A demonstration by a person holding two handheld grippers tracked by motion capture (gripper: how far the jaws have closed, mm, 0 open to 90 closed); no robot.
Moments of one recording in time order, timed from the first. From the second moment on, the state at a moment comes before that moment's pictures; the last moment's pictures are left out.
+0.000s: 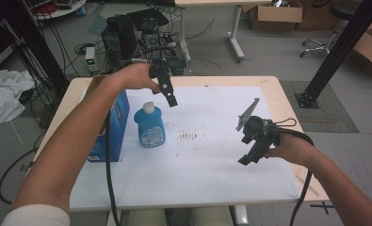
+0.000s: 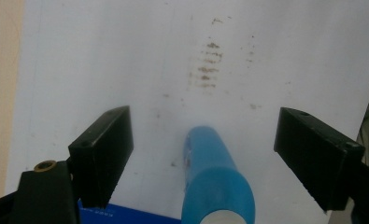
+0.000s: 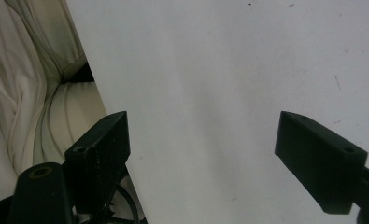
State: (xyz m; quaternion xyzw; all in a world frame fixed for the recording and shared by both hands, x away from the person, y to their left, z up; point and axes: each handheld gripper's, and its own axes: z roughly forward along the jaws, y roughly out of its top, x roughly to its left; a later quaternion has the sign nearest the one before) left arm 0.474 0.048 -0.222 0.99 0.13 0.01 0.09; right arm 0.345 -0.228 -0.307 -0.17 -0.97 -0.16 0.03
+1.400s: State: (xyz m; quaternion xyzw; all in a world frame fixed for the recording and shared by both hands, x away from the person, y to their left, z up) left arm 0.470 0.049 -0.215 0.98 0.14 0.03 0.10; right arm 0.343 -0.232 -0.294 -0.16 -0.97 -0.16 0.02
